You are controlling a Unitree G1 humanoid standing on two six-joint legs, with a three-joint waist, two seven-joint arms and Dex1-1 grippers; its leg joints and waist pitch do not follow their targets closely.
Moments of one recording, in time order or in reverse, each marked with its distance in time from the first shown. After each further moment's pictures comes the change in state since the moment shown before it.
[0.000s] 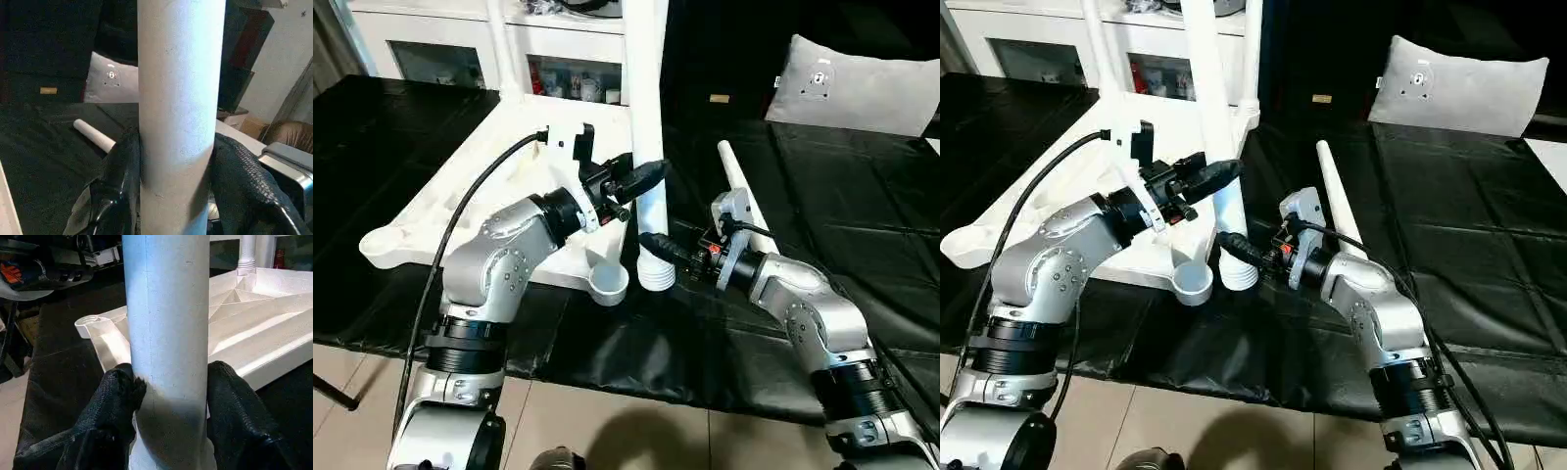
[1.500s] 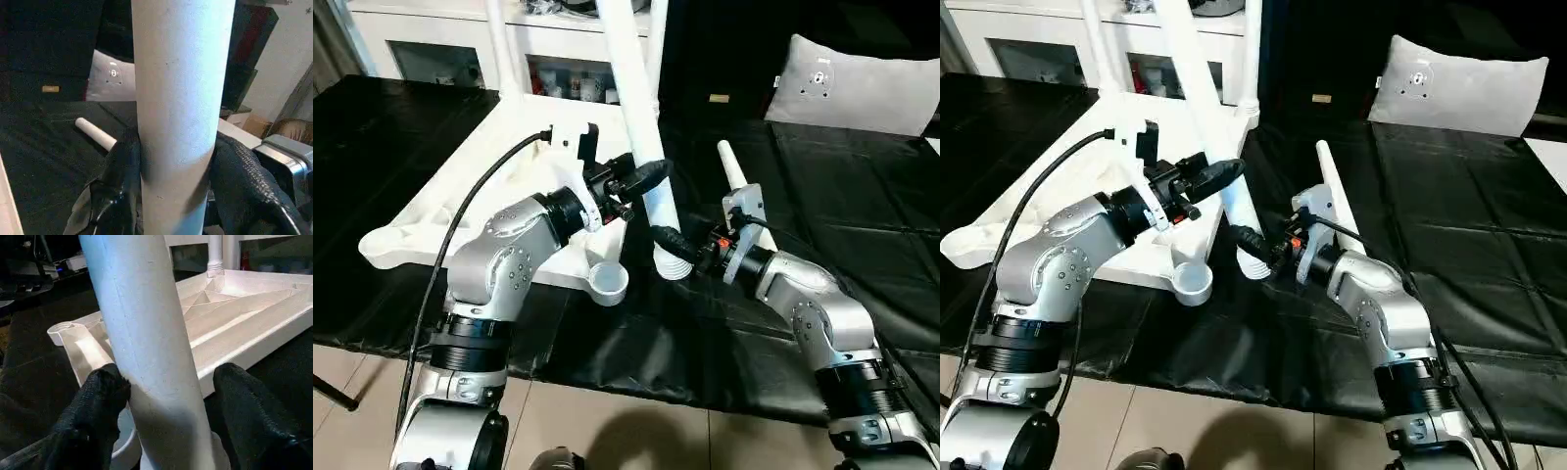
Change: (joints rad) left arm -0.011 -0.009 0.006 0.013 0.015 0.001 0.011; right arm 0.000 -0.002 -0.042 0.011 0.000 0.004 -0.069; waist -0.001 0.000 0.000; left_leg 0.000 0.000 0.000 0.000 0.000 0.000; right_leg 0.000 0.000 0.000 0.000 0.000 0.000
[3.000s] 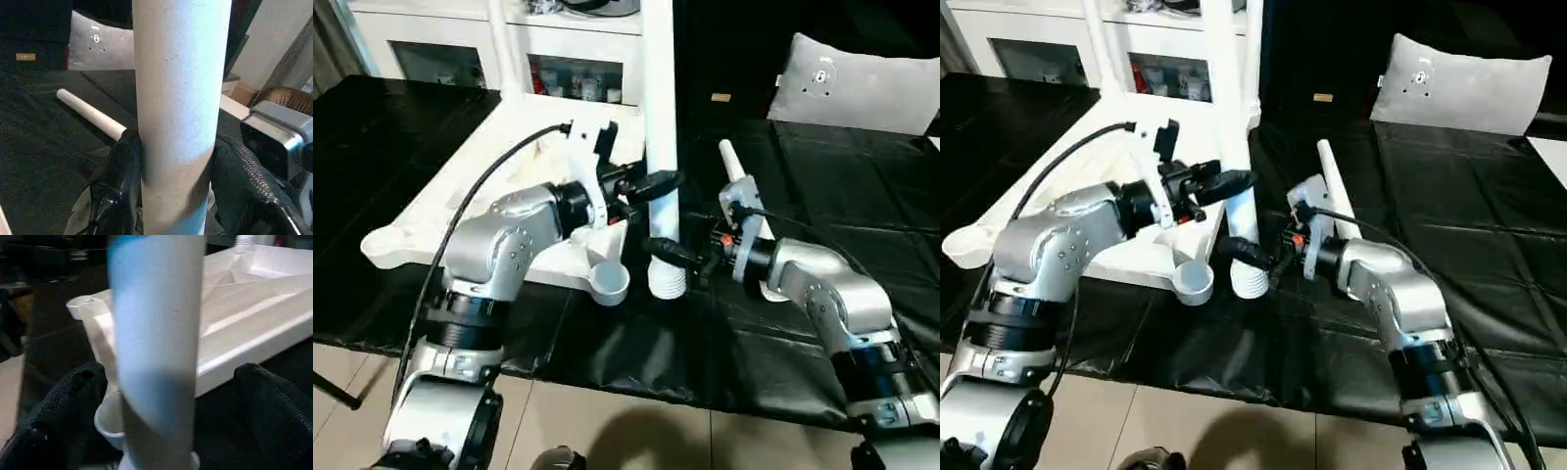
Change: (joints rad) left arm -0.088 0.043 -0.041 0.035 -0.003 0.162 -0.043; right arm -0.066 -0.080 0.050 -0.021 -0.007 0.134 0.074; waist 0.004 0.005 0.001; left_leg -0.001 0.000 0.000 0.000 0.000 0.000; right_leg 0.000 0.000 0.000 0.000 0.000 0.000
